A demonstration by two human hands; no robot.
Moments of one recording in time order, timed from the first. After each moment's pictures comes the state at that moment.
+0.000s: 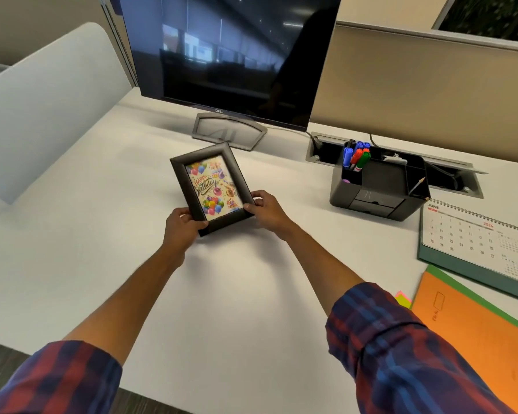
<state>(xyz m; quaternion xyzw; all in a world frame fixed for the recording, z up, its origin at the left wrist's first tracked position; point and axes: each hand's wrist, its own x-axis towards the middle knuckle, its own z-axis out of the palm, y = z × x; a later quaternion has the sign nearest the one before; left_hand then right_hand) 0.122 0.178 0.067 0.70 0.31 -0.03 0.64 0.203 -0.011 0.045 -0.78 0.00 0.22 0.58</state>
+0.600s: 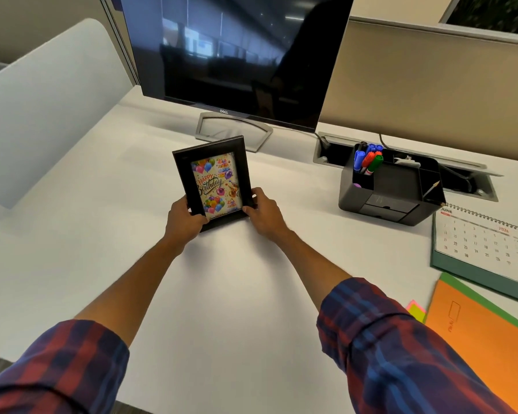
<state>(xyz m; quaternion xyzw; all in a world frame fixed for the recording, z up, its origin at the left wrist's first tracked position) 0.156 0.200 0.060 0.79 0.21 -0.01 0.57 0.217 0.014 0.028 -0.88 -0.09 0.12 0.45</state>
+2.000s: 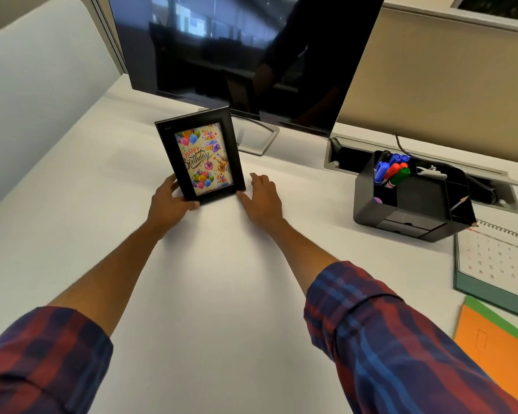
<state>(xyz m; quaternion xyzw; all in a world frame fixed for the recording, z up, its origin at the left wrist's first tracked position) 0.241 0.264 0.031 0.81 0.18 -0.01 0.56 0.293 0.052 0.005 -0.95 -0.07 0.05 0.31</state>
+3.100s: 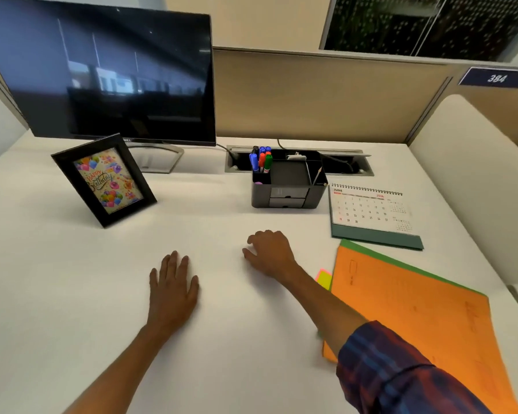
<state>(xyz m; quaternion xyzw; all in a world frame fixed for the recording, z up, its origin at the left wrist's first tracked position) 0.065 0.083 -0.018 0.99 -0.05 0.00 0.15 0.112 -0.167 0.047 -0.99 -0.10 0.05 0.06</state>
